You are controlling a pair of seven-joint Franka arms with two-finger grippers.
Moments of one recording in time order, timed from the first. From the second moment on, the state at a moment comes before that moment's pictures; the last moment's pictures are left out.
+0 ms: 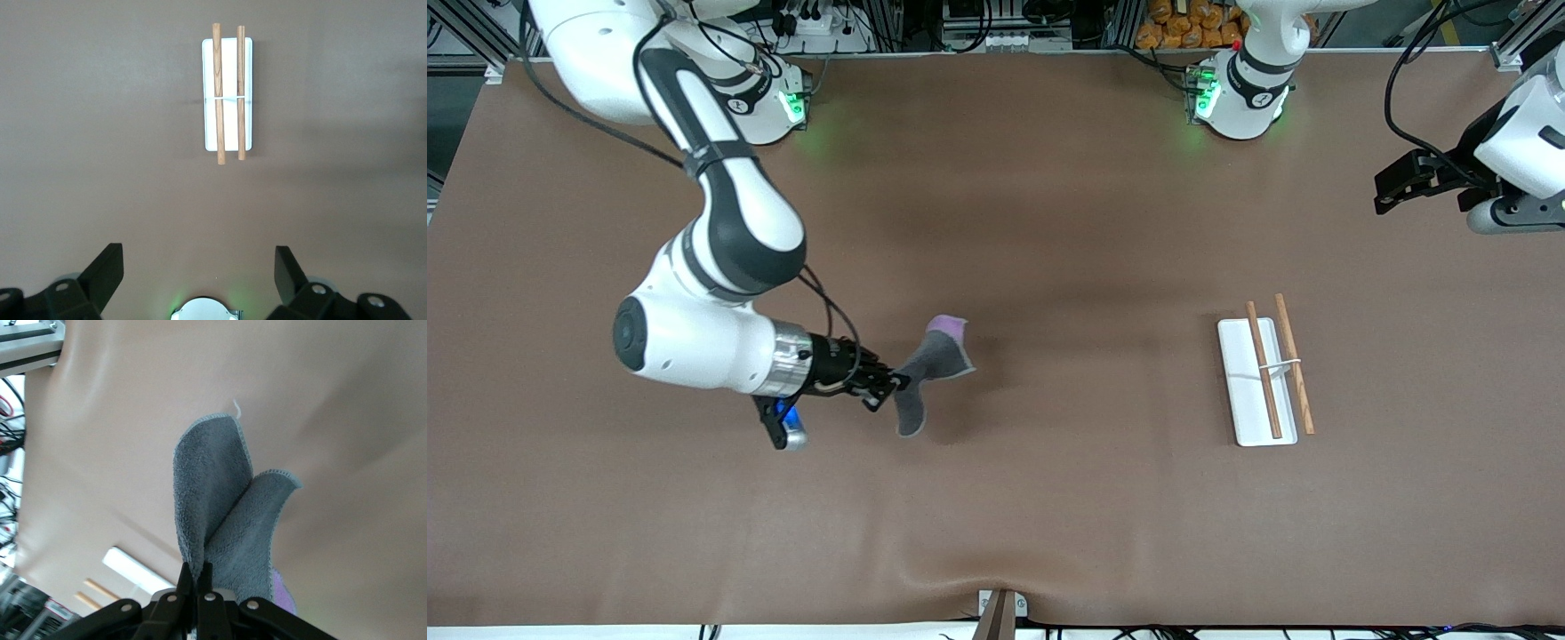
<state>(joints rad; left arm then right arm) 0.05 -0.02 -0.16 -1.55 0.02 1.44 -0.12 0.26 0.61 0.17 -1.32 0.57 2.07 1.05</state>
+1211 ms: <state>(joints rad) 0.04 0.23 -0.16 -1.54 -0.39 1.77 -0.25 0.61 0.61 0.17 -1.22 0.68 2.53 1.66</state>
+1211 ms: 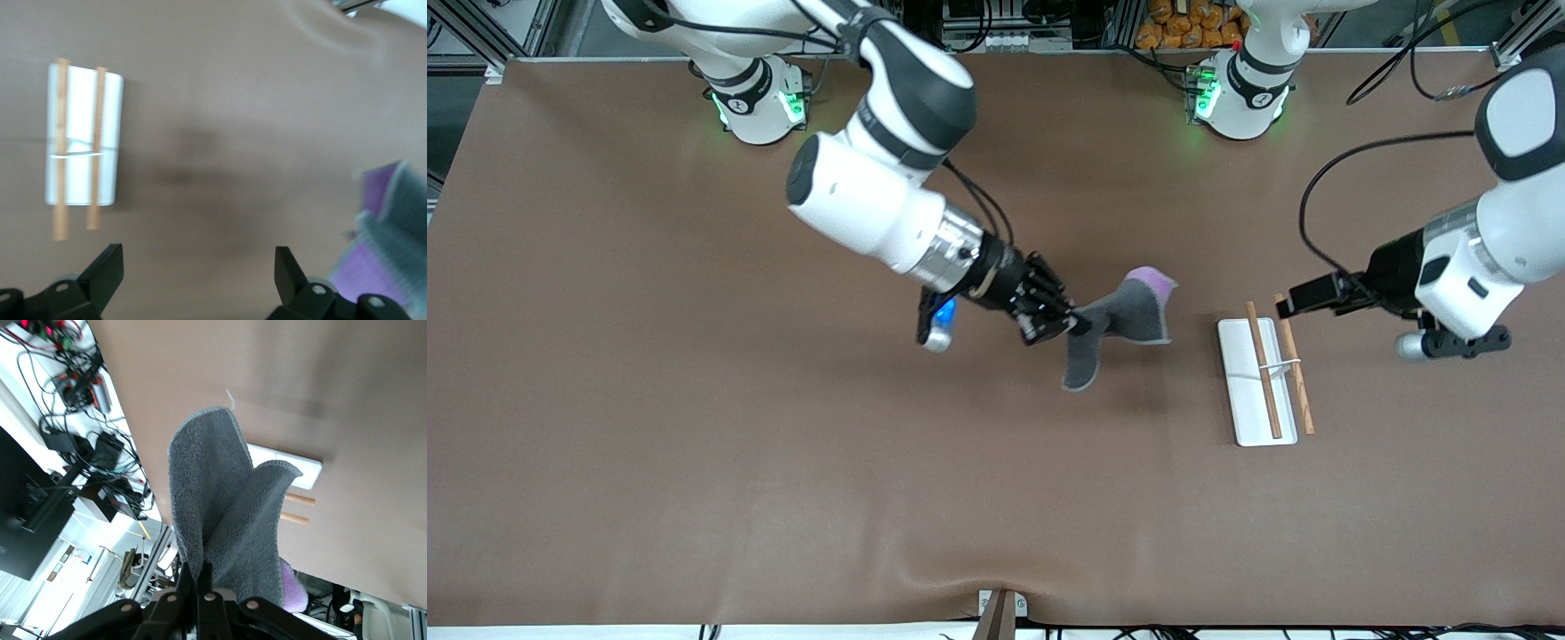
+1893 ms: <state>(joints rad) -0.04 0.27 -0.17 -1.50 -0.43 1.79 -0.70 0.66 0.67 0.16 -1.22 0.68 2.70 1.66</state>
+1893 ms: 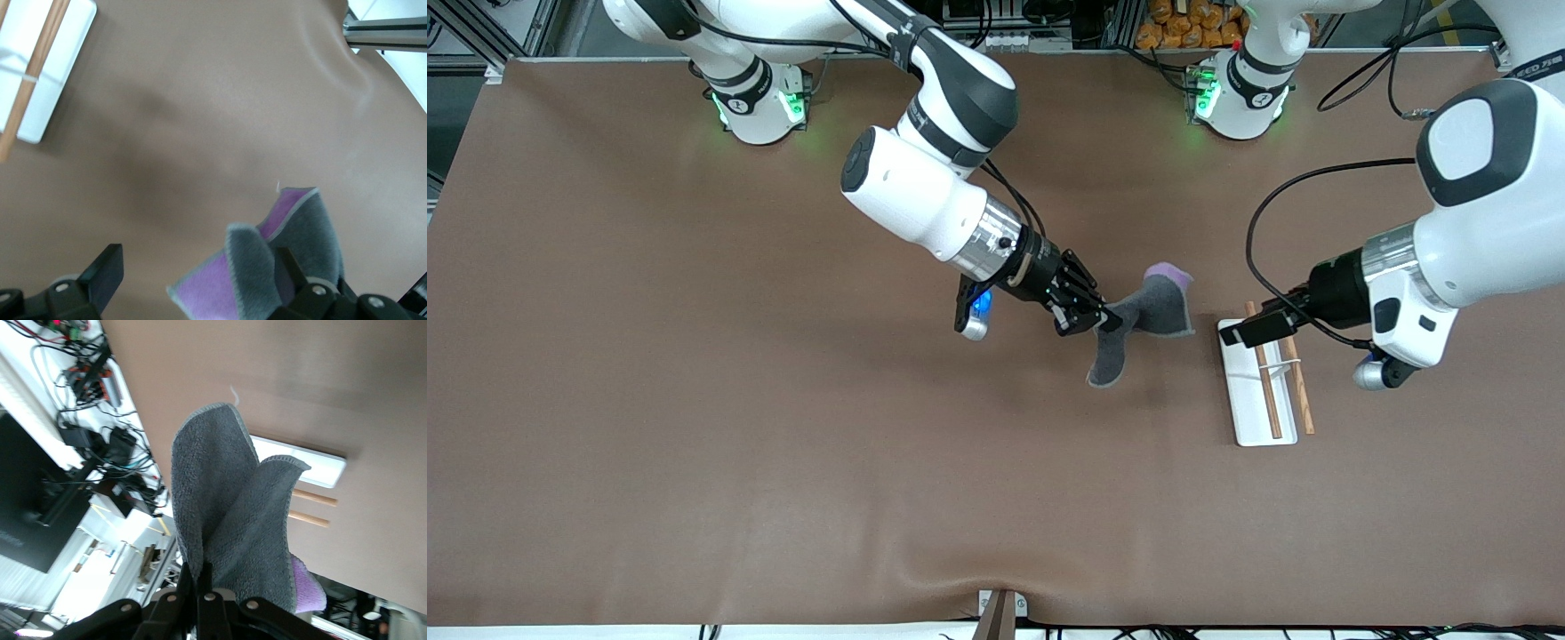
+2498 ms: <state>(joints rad) -0.07 0.32 -0.18 -1.50 -0.60 1.81 -0.82 0.65 0.67 0.15 -1.21 0.68 2.71 1.66</state>
